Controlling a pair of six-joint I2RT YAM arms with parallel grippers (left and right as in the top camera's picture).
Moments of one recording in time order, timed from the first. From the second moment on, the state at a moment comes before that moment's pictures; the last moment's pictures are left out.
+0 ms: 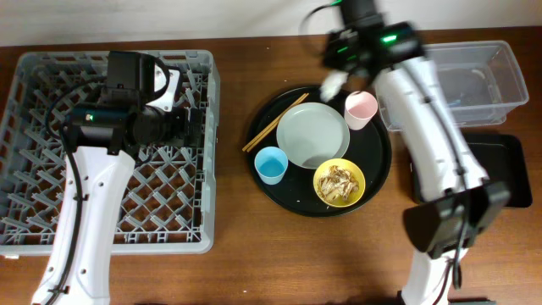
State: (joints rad) left arm -0.12 1.52 1.62 -1.14 0.03 0.05; right arm 0.23 2.03 2.20 -1.11 0.12 0.56
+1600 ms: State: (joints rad) left arm -0.12 1.52 1.62 -1.12 0.03 0.05; right arm 0.25 1.89 2.08 -1.61 -0.17 0.16
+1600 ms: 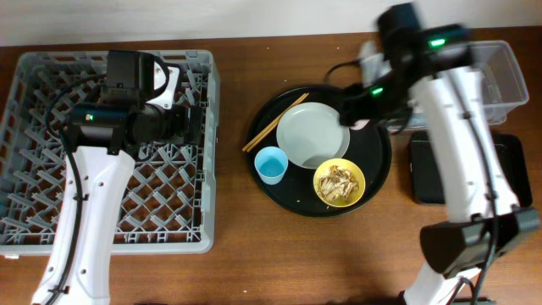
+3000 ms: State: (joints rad) left arm -0.12 1.52 1.62 -1.12 0.02 0.05; right arm 0.61 1.91 1.29 -1.02 0.13 0.39
